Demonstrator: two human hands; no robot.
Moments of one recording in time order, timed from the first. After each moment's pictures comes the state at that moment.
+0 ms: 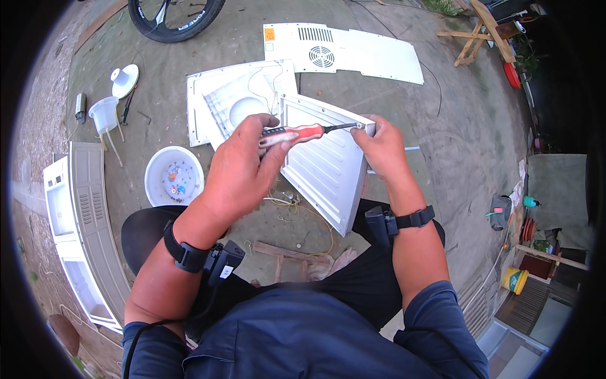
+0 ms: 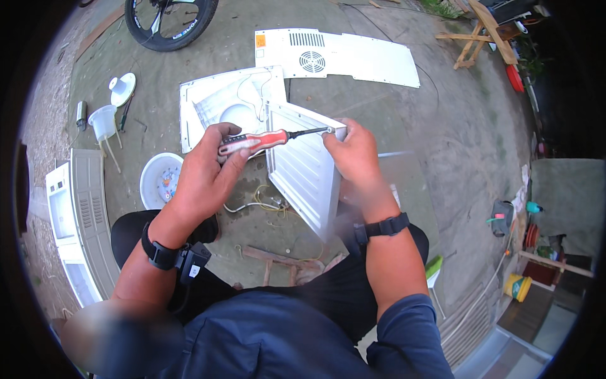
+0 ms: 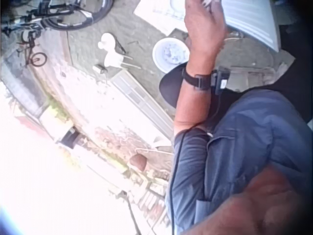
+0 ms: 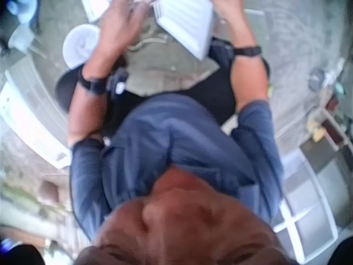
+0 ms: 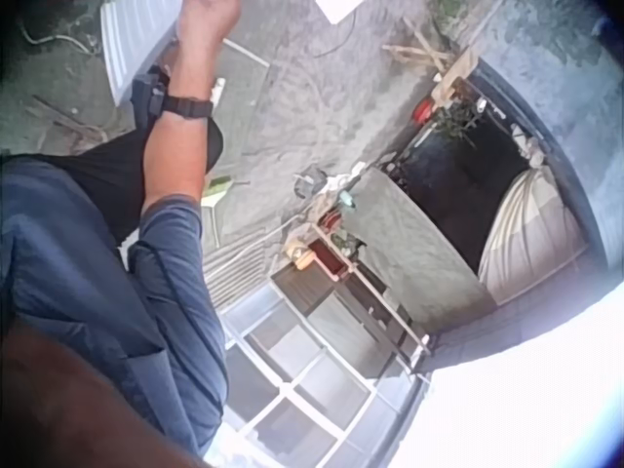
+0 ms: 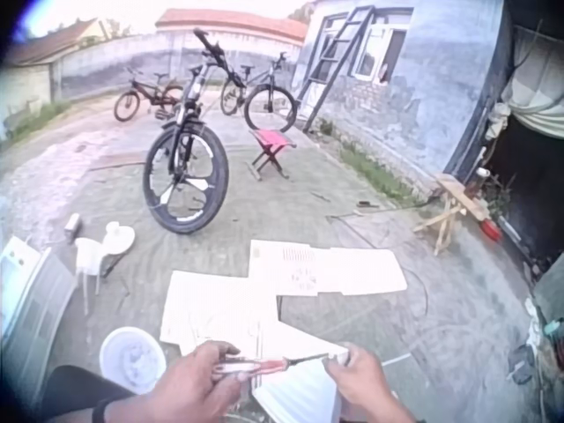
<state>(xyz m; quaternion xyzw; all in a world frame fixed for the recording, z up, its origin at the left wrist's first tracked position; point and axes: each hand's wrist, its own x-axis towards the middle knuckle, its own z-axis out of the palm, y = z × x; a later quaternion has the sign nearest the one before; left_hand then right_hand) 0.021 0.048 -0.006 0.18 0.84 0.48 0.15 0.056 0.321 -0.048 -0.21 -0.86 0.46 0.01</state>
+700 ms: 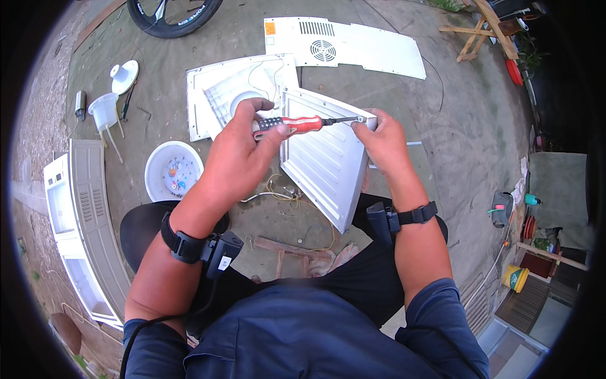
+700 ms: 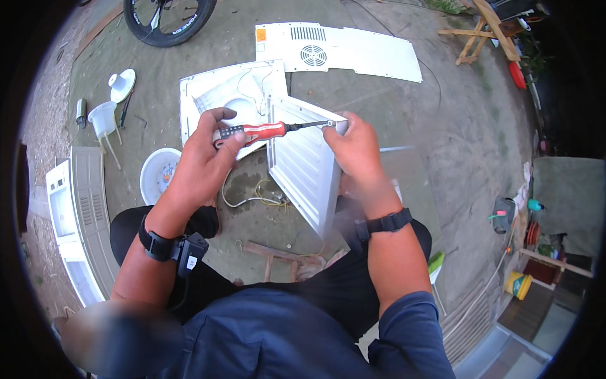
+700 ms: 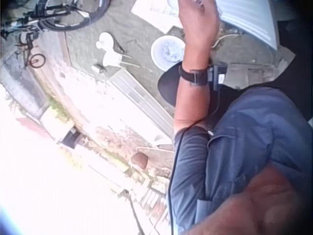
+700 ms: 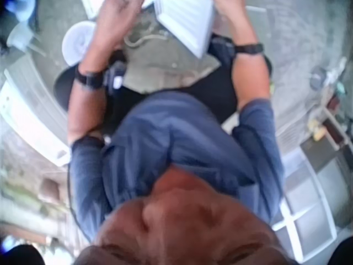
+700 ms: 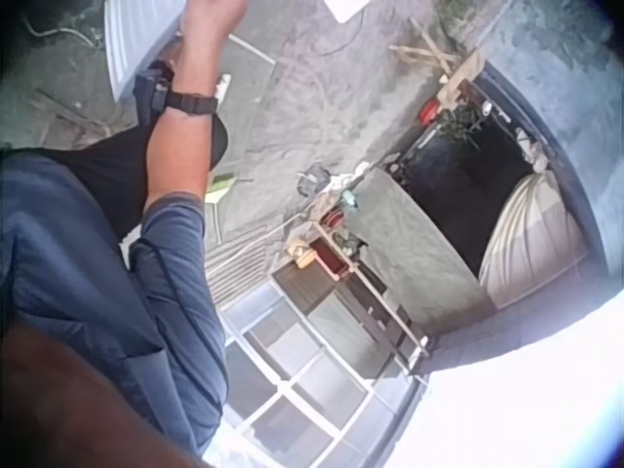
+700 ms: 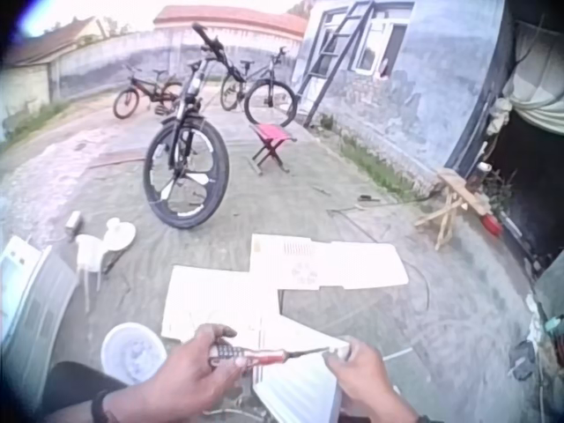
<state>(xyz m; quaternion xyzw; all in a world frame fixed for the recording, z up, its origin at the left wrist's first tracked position) 0.012 0.047 -0.020 0.14 0.83 0.52 0.14 0.055 0.316 -0.044 -0.21 -0.86 0.46 0.01</state>
